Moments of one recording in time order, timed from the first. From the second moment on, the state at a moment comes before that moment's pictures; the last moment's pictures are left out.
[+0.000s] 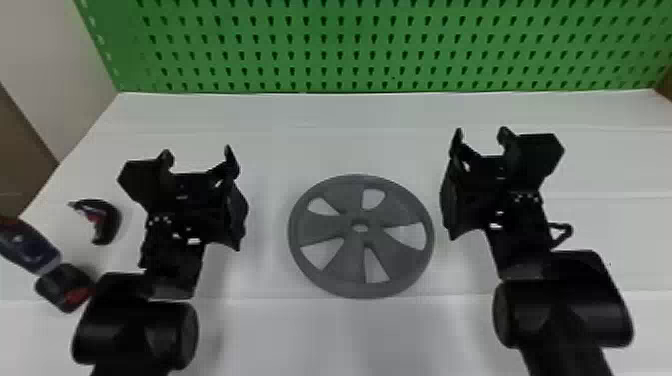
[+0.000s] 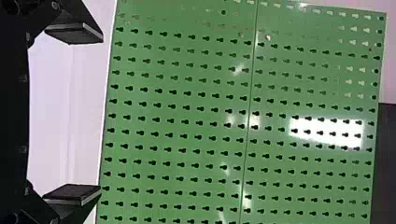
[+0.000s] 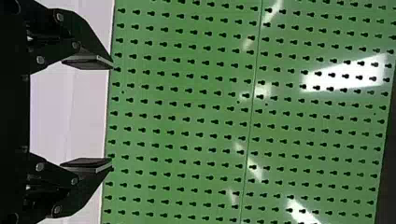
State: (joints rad) left arm -0.05 0.12 -0.09 -1.44 0.19 -0.25 0.10; right arm -0.10 0.00 0.00 -1.53 0.07 -0.06 -0.03
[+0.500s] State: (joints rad) left arm -0.05 0.12 -0.08 -1.44 0.19 -0.25 0.09; right arm -0.13 0.00 0.00 -1.58 0.06 0.11 -0.03
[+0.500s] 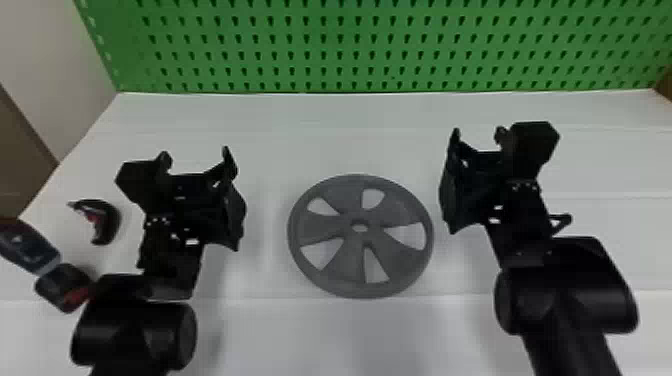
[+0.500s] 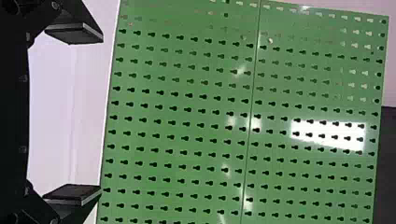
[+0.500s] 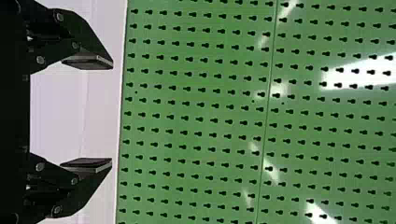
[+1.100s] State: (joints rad) left arm -0.05 0.12 -0.08 -1.45 0.18 -0.25 0.08; right arm -0.35 -0.05 0.04 -1.75 -0.03 0.76 -0.09
